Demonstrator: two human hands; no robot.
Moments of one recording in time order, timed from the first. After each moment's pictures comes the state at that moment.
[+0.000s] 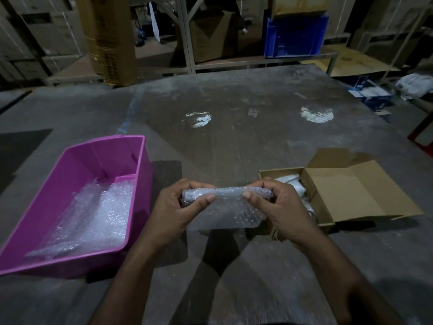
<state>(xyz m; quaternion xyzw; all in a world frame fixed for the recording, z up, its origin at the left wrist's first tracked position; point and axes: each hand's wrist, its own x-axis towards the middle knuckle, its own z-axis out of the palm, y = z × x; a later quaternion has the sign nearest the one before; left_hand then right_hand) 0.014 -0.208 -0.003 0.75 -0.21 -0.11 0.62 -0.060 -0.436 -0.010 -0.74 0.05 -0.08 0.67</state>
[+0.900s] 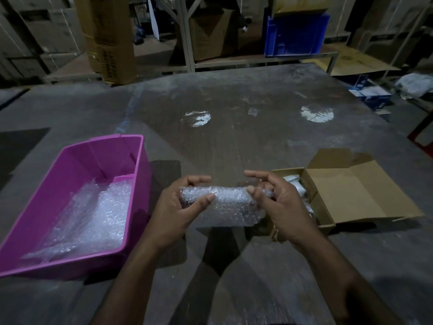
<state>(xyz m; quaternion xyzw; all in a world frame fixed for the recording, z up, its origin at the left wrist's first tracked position) 0.015 -0.214 -0.006 0.75 -0.22 -0.09 0.62 -0.055 -0.438 -0.015 -0.73 0.05 -0.10 0.67</state>
